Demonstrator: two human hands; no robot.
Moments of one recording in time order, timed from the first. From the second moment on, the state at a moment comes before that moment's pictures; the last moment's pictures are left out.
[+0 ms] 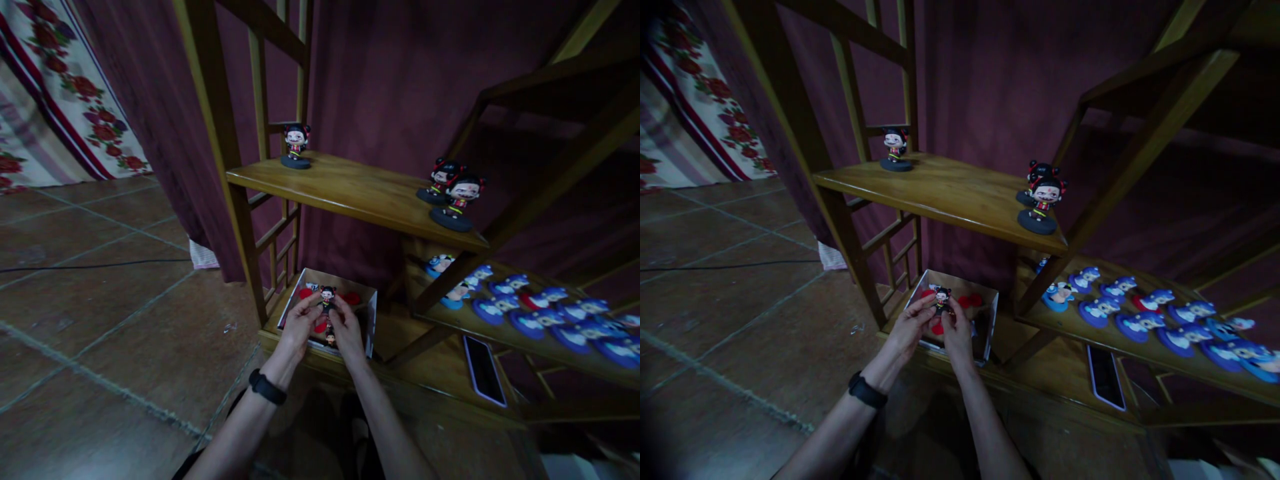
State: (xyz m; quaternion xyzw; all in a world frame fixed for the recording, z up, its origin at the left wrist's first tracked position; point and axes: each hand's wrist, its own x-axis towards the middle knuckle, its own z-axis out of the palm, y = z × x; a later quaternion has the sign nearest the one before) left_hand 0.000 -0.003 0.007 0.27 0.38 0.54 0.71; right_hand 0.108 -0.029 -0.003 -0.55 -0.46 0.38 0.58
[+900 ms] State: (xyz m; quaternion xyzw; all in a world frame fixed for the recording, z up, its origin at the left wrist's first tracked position) left_hand 0.002 -0.006 0.012 0.34 0.44 0.51 0.65; right_hand 0.104 -0.030 0.011 -0.55 -0.44 0.38 0.59
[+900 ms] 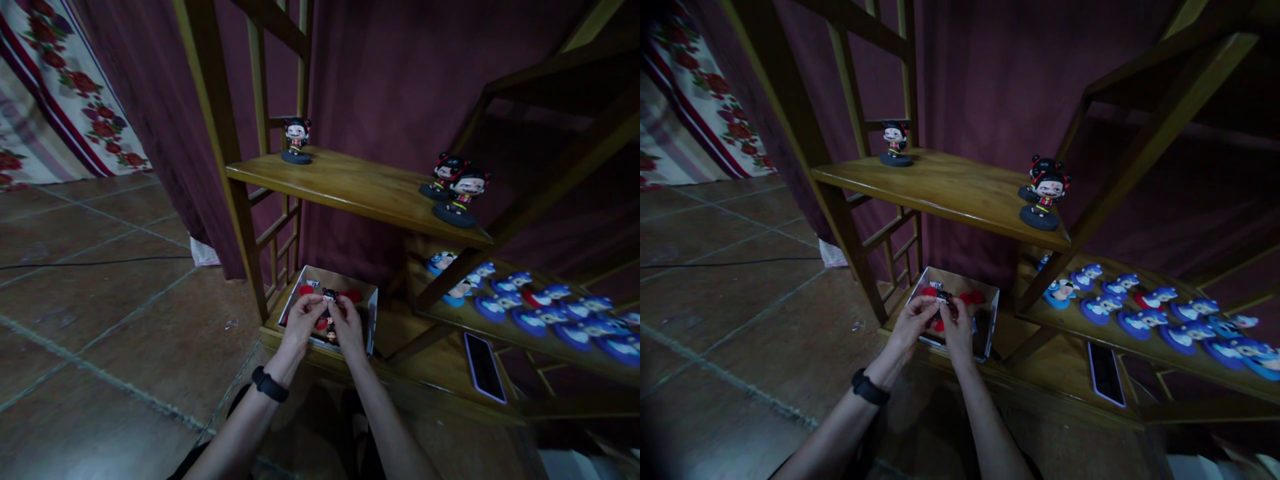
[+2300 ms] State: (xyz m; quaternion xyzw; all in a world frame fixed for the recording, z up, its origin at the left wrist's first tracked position) left_hand 0.001 -0.007 0.018 0.46 0.42 0.53 0.58; right_hand 0.117 -0.035 0.022 -0.57 -0.52 0.30 0.55
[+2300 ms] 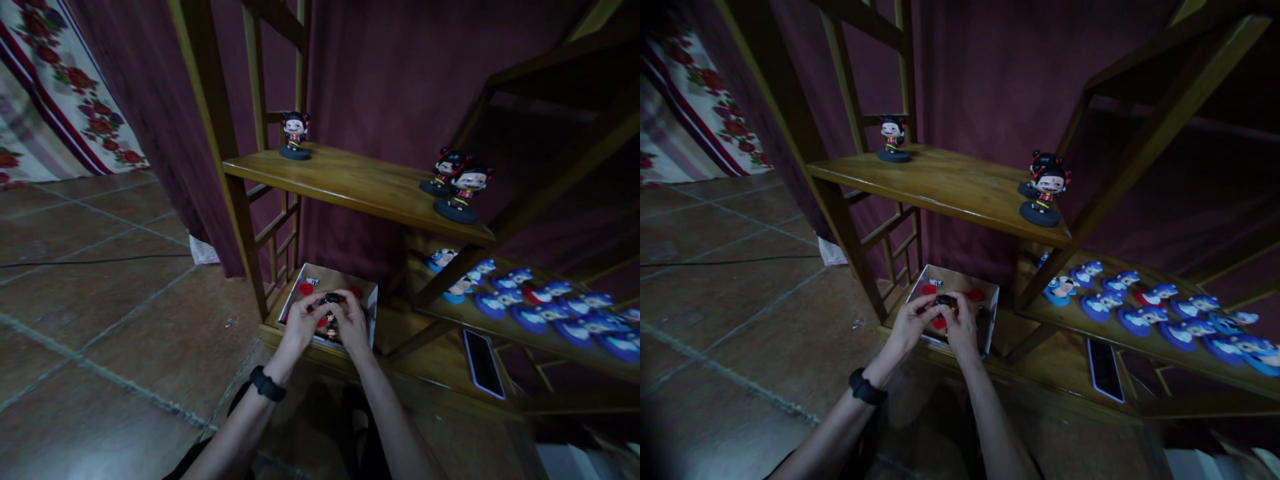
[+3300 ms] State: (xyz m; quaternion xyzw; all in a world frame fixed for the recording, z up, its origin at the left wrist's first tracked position) left_hand 0.001 -0.011 0.018 0.35 0.43 0.51 0.66; right_hand 0.118 -0.025 0.022 -0.50 -0.44 0.43 0.61
